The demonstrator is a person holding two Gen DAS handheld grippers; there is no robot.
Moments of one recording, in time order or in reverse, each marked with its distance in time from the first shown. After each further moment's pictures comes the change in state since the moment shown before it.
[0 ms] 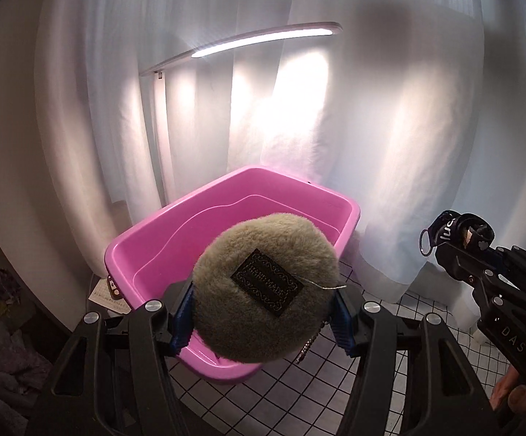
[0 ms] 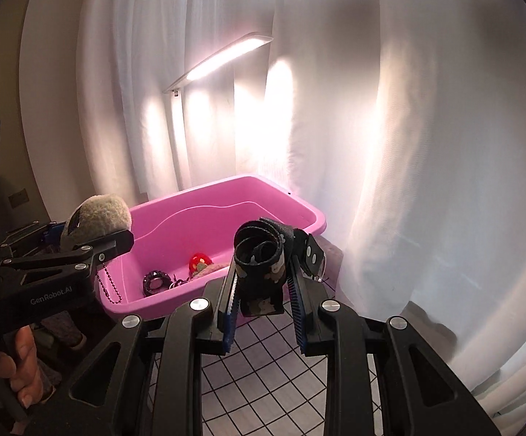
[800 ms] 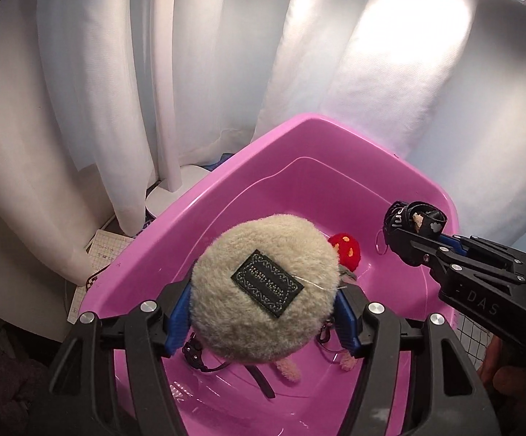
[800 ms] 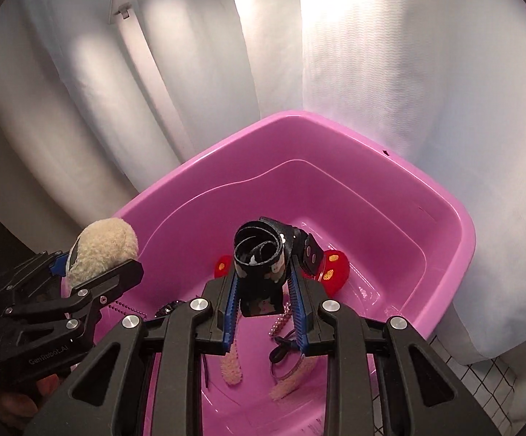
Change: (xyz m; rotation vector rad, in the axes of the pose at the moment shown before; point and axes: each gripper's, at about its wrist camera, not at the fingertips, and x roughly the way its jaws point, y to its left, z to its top) left arm 0.172 0.095 0.041 -0.043 0.307 -0.104; right arm 0.226 0.026 0.051 0.195 0.383 0.091
